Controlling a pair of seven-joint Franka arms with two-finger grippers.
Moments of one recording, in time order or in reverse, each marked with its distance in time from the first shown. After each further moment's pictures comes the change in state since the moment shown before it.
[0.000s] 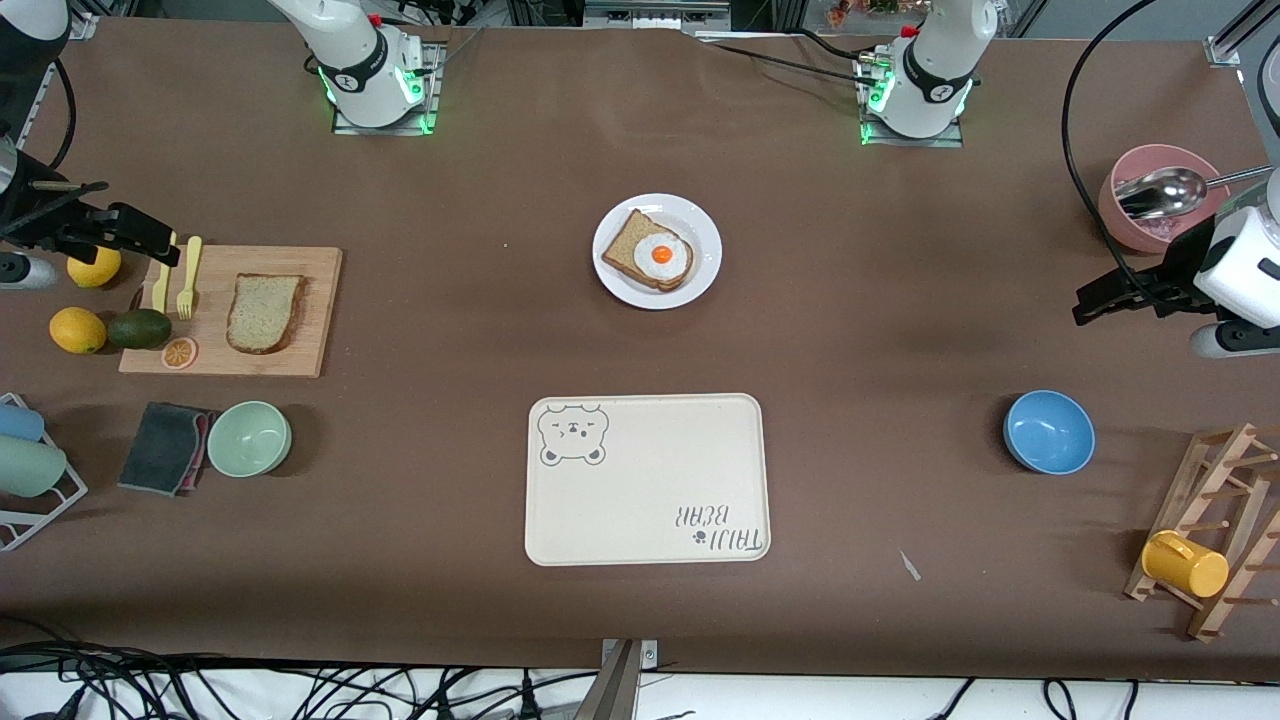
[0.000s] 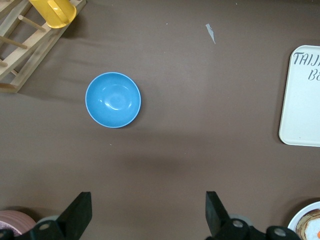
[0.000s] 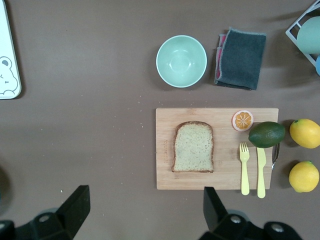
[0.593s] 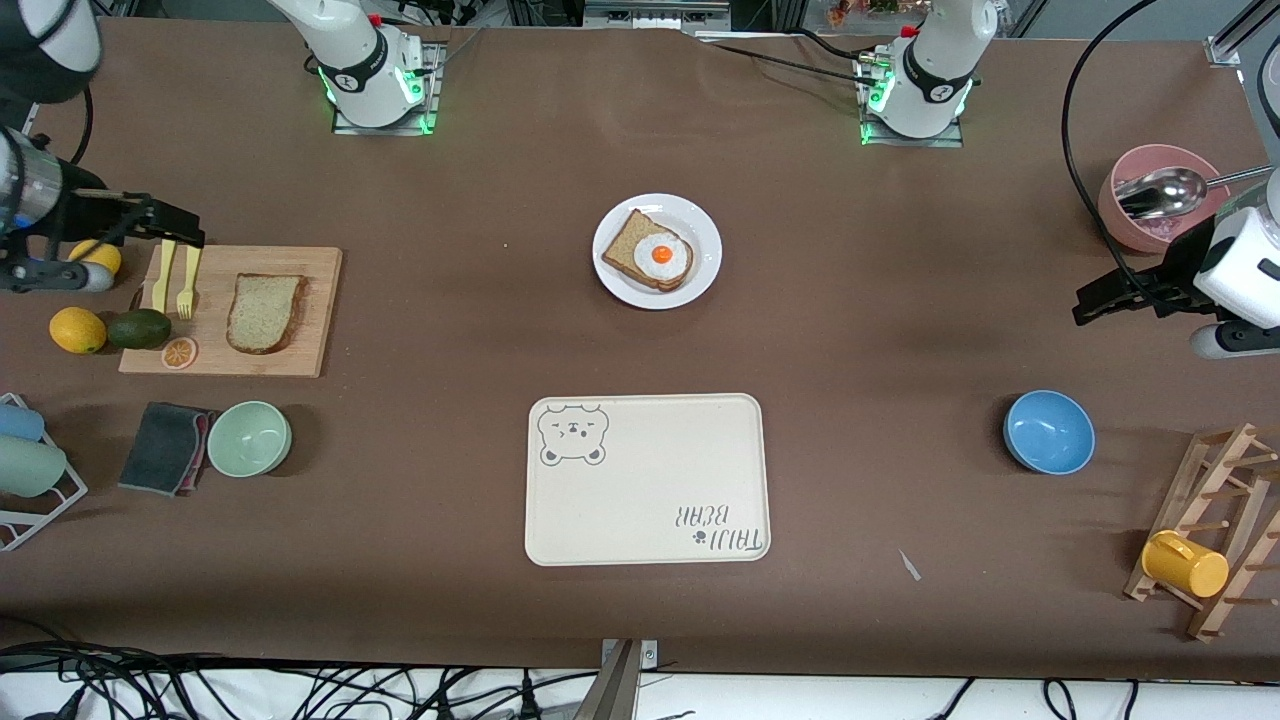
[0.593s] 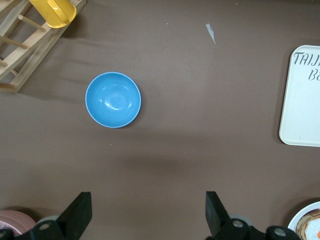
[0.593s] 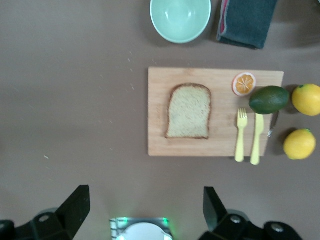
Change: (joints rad) left arm 0.000 0.001 0.000 0.000 0.000 0.000 0.000; right arm 0.035 0.035 0.006 -0.025 -0.076 -0.129 0.000
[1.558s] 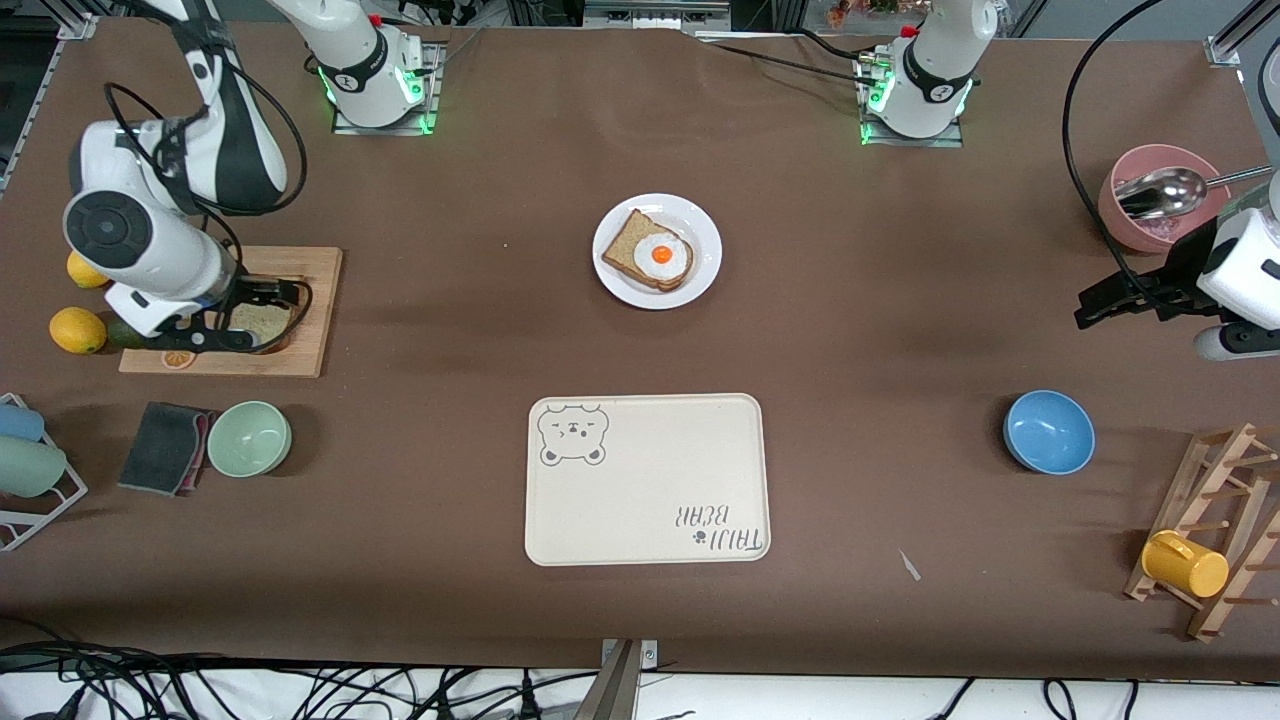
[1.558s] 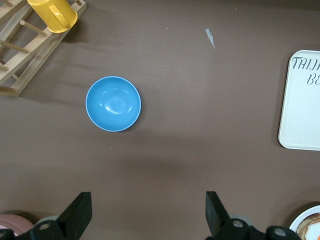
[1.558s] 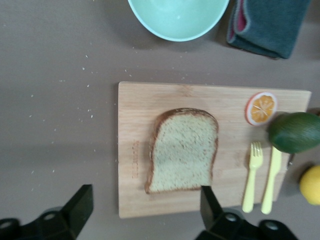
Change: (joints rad) left arm 0.001 0.001 0.000 0.000 0.000 0.017 -0.001; right arm 0.032 0.120 0.001 -0.401 -0.178 0.559 0.164
